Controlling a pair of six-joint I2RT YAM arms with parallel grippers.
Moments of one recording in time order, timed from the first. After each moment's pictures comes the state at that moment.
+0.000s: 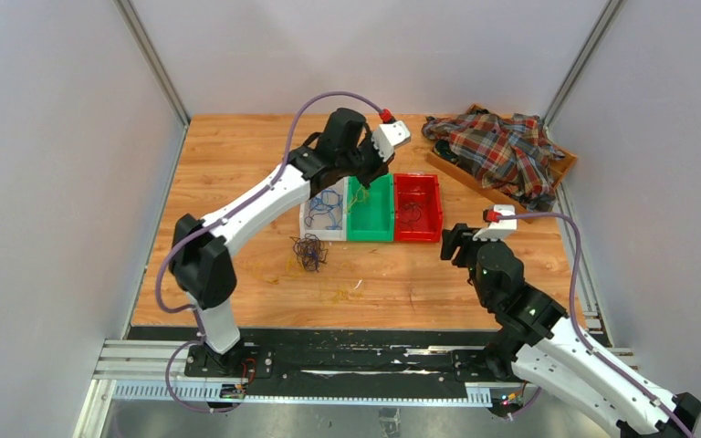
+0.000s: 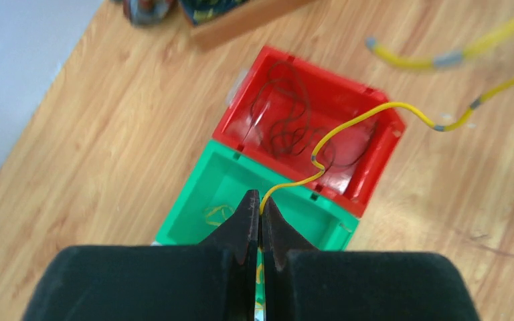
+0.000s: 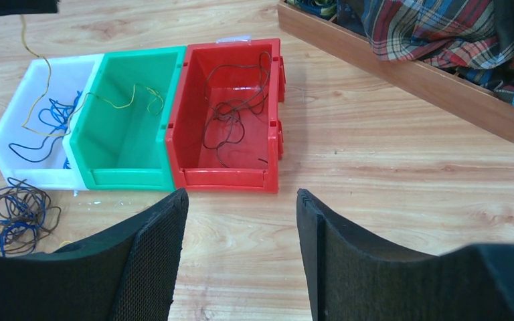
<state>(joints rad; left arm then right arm) -0.69 1.73 1.60 -0.34 0.31 0.33 0.76 0.53 0.49 -0.23 0.63 0.34</state>
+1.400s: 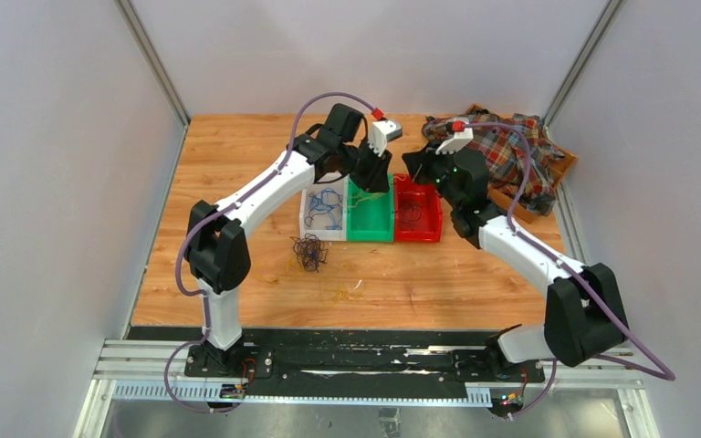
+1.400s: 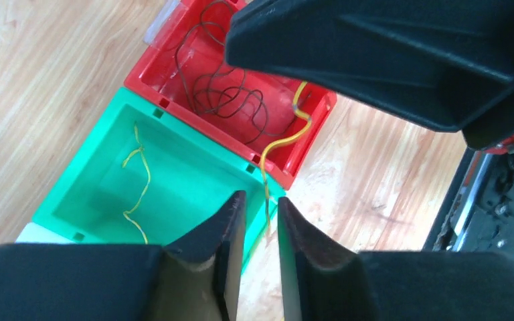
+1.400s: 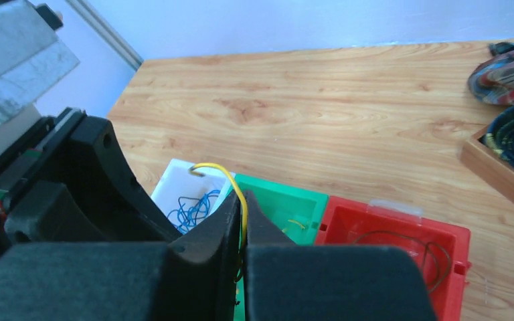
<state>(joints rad) -0.61 1.91 1.76 -0.58 0.51 0.11 0.42 1.39 0.90 0.41 -0.09 0.41</state>
